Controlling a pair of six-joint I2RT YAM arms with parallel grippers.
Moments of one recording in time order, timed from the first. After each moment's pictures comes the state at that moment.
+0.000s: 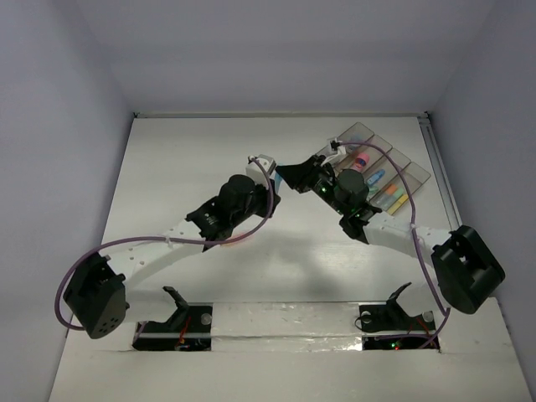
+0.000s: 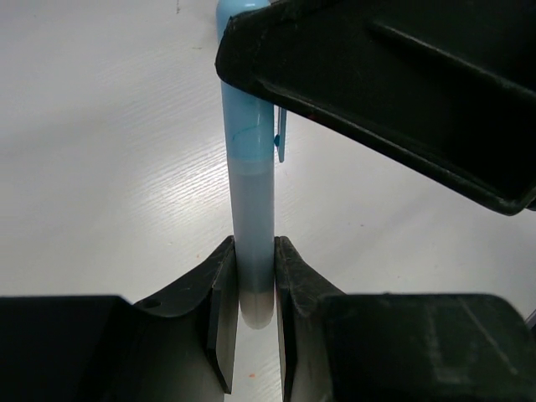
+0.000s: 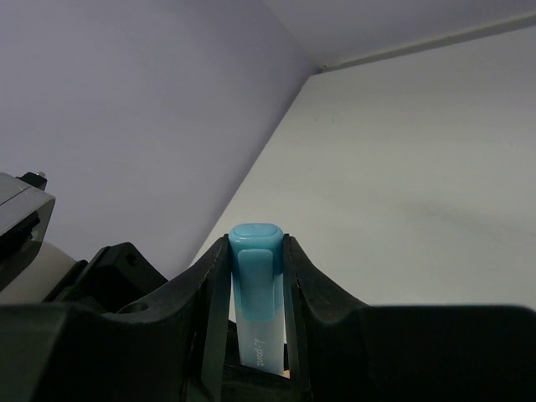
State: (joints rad) left arm -0.80 1.23 0.81 0.07 -0.10 -0.32; right arm 0.67 1.42 0.74 0.72 -0.11 0.75
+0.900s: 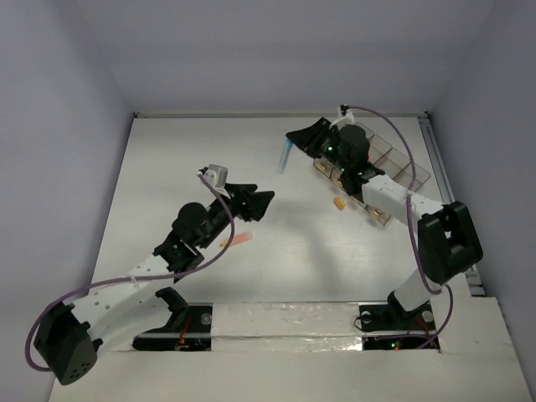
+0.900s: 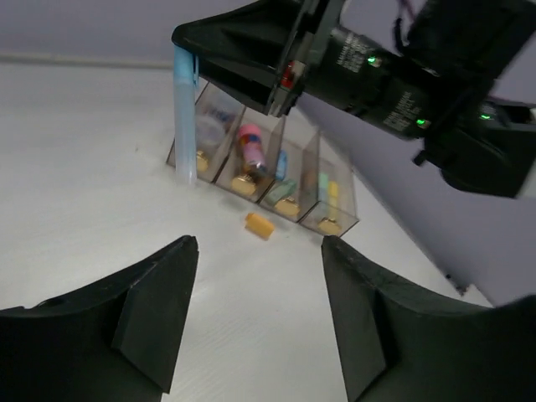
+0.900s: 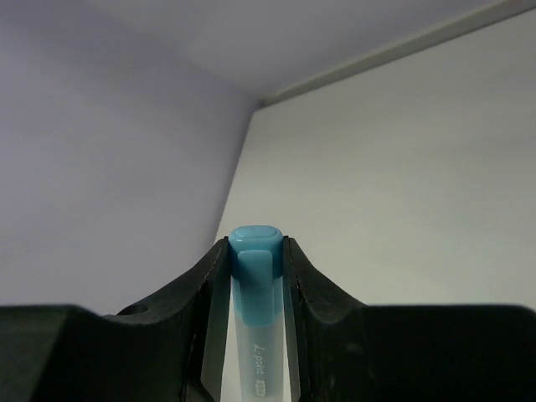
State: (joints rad) left arm -0.75 0.91 0.55 0.42 -0.06 -0.48; right arm 0.50 1.63 1.11 0.48 -0.17 0.90
